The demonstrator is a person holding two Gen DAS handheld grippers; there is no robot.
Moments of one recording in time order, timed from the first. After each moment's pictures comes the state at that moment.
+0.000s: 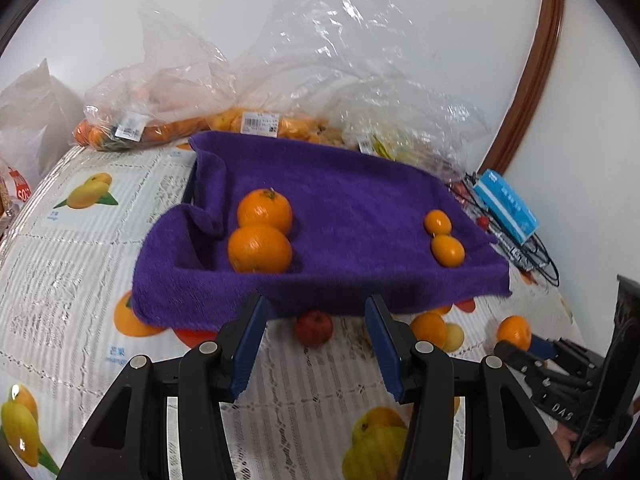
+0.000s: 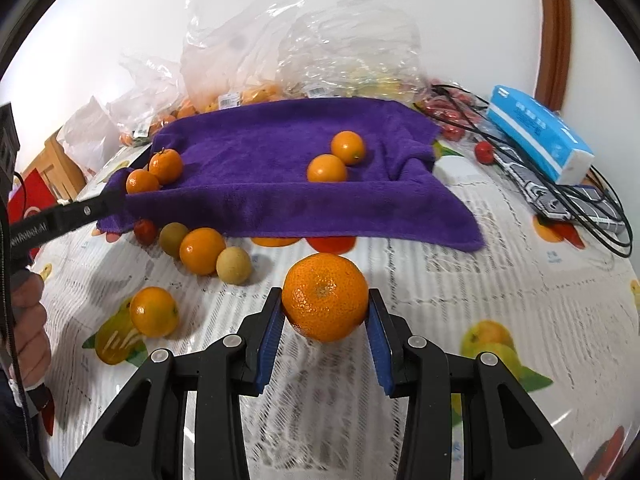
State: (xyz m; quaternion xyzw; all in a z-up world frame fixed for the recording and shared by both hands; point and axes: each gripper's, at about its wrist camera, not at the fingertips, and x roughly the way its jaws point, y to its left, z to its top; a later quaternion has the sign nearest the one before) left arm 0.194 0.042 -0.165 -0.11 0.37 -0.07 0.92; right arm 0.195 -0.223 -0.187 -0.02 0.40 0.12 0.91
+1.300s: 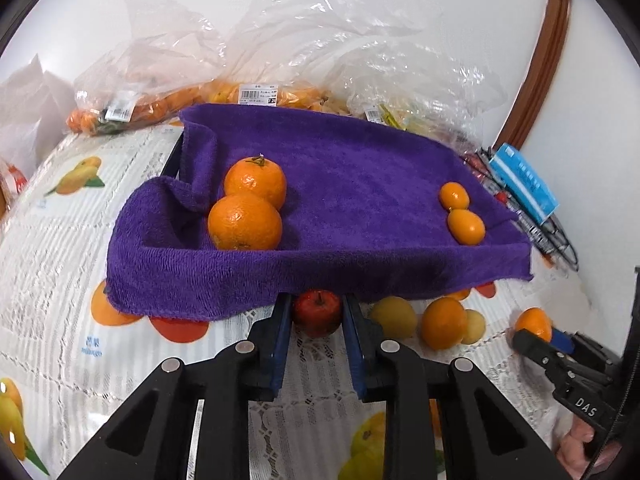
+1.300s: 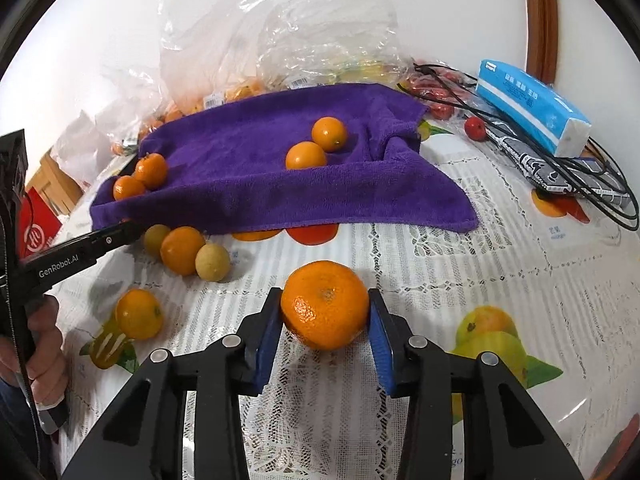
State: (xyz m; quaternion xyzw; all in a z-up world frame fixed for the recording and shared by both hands) left arm 0.207 0.030 -0.178 -0.10 0.41 -0.05 0.91; right arm 0.203 -0.236 -0.200 0.02 0.41 0.12 0.90
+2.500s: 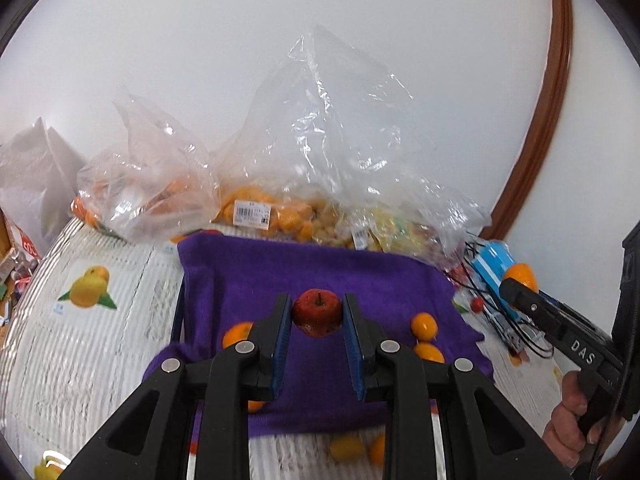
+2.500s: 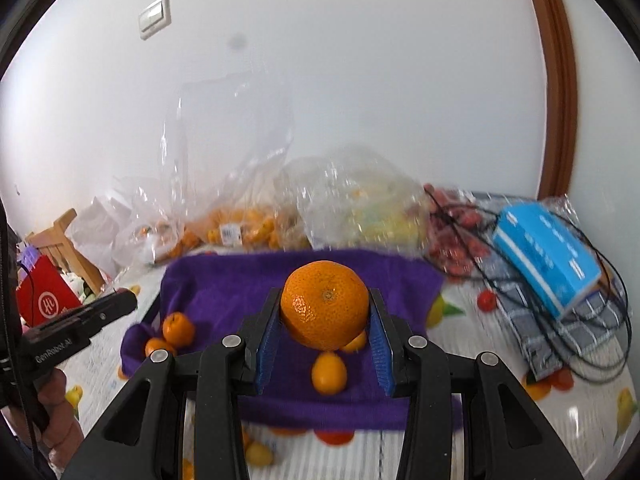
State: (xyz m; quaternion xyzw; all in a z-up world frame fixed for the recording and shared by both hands) left arm 0.254 0.037 -0.085 -0.12 0.31 -0.03 0.94; right arm 0.282 -0.222 -0.084 0.03 0.29 0.15 0.94
